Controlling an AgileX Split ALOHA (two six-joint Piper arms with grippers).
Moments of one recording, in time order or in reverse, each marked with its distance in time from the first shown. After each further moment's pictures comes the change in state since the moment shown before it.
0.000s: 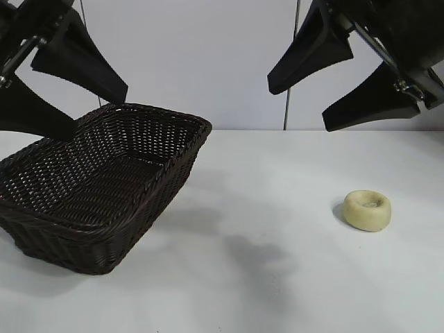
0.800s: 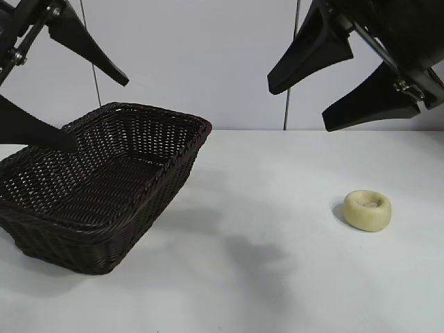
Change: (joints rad) left arm 0.000 0.000 0.000 0.017 -0.006 -0.735; right arm 0.000 0.000 0.000 0.000 0.000 0.000
